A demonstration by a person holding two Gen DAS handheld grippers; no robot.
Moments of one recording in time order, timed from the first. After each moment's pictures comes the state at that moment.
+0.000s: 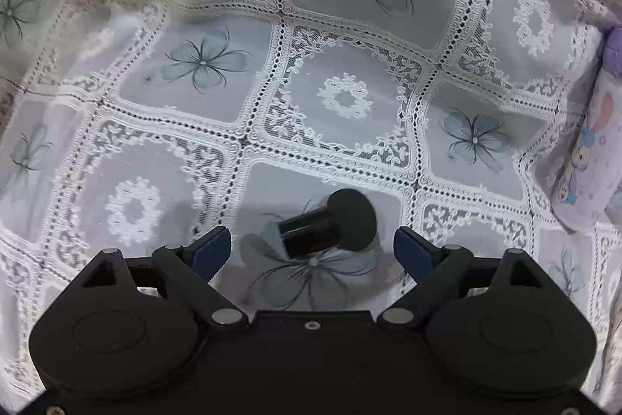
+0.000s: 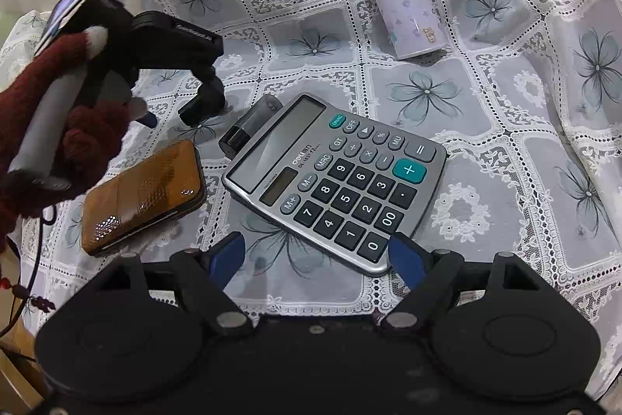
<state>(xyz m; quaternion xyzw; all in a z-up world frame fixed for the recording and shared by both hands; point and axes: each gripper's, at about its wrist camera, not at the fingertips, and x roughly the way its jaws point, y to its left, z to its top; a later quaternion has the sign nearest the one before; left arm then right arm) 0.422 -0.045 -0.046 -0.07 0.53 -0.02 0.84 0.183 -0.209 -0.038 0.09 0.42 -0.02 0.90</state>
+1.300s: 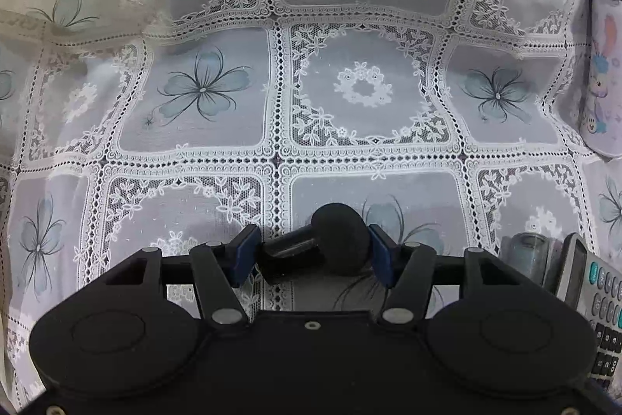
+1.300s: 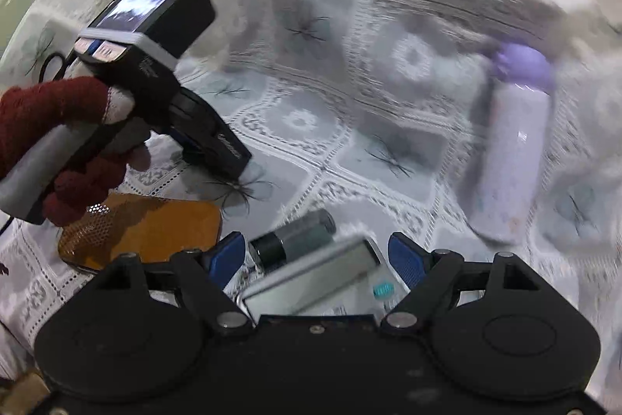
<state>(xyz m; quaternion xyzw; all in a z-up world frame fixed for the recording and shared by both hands) 0.442 -0.024 -0.058 0.05 0.52 -0.09 0.85 0.281 -0.165 -0.006 -0.14 0.37 0.11 0.91</state>
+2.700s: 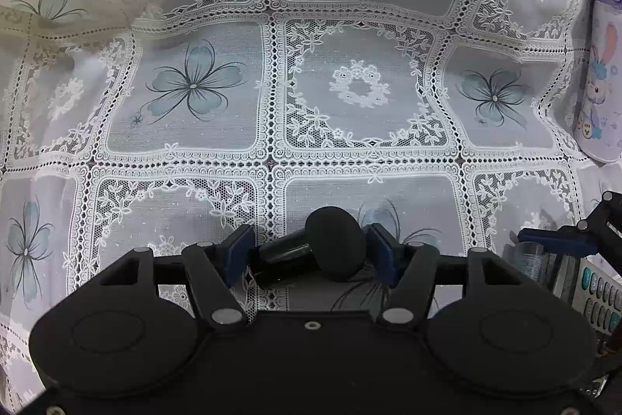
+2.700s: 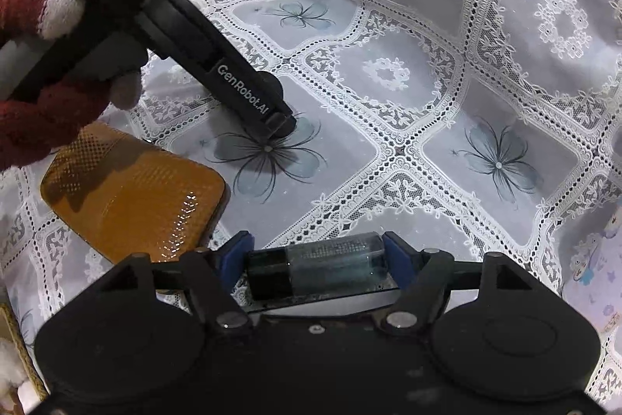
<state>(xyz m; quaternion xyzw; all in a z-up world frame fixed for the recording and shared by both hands) 0.450 -0.019 -0.063 0.04 0.53 -0.10 0.84 0.374 -0.153 -0.062 -0.20 0.46 0.26 0.83</state>
